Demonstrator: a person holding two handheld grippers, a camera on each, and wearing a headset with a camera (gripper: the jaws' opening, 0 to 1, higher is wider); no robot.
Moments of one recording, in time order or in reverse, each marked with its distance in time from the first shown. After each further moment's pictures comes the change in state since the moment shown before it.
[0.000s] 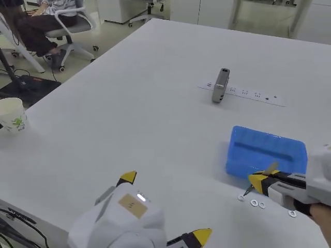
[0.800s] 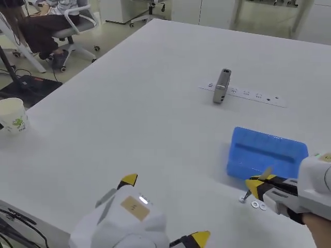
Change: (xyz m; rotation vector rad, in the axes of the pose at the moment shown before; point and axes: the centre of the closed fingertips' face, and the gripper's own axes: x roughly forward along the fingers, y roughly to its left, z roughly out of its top) left arm 0.001 0.001 -0.004 0.010 0.022 0.004; right arm 0.006 0.008 -0.005 -0.071 -0.004 -0.037
